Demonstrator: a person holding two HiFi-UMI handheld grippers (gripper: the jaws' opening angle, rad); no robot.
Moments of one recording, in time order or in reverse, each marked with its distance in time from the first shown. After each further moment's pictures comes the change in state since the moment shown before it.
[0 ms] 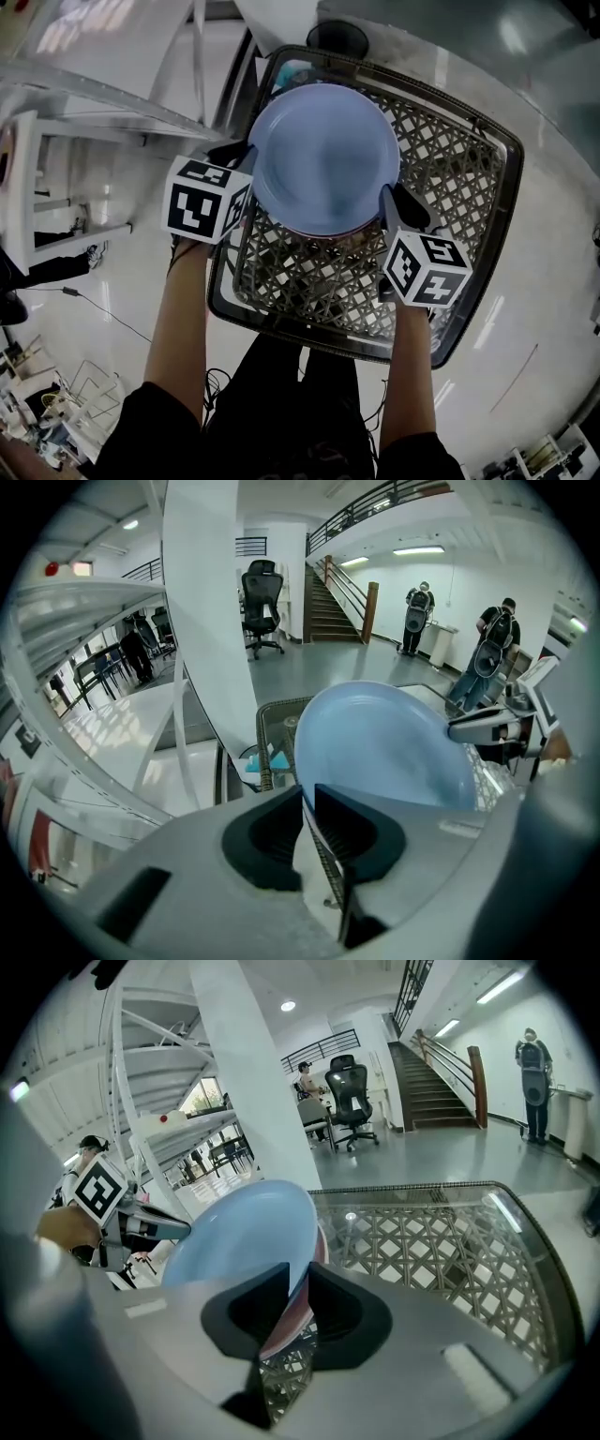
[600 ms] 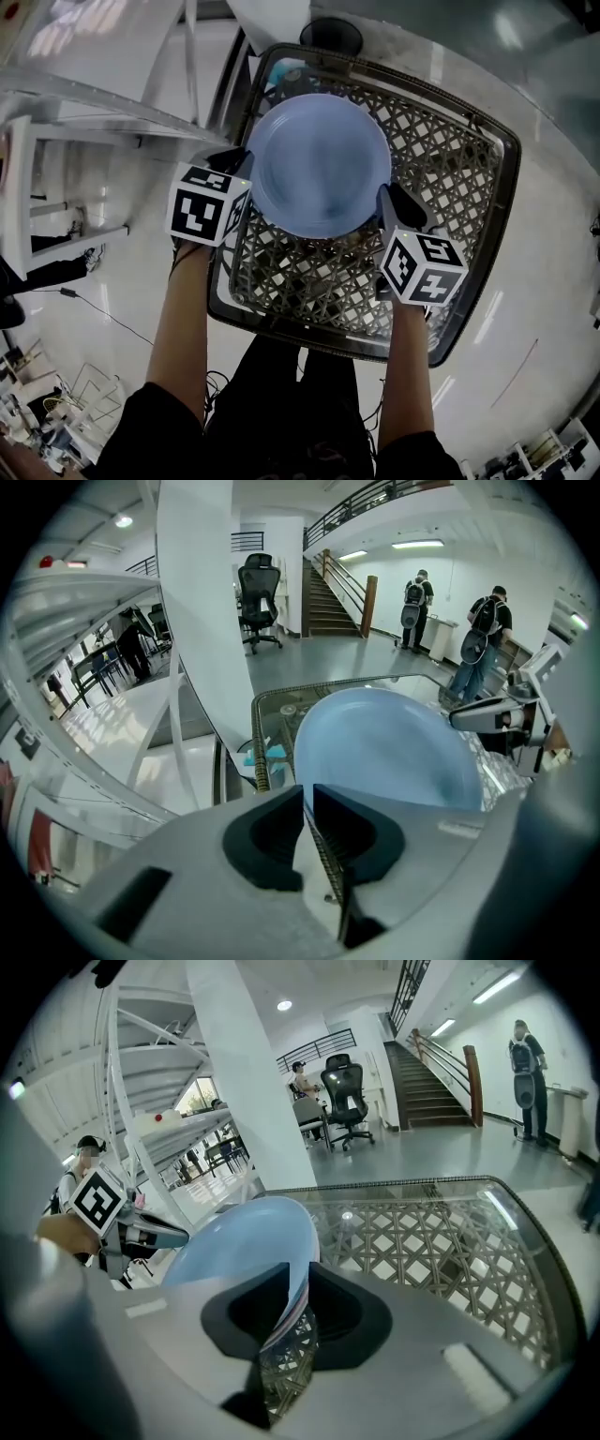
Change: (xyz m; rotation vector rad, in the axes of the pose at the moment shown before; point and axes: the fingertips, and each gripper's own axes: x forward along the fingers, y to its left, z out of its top) left arm 0.021 -0.005 -0.017 0.010 0.039 -0.008; right arm 0.005 -0.013 -0.009 0.018 0.011 -0.022
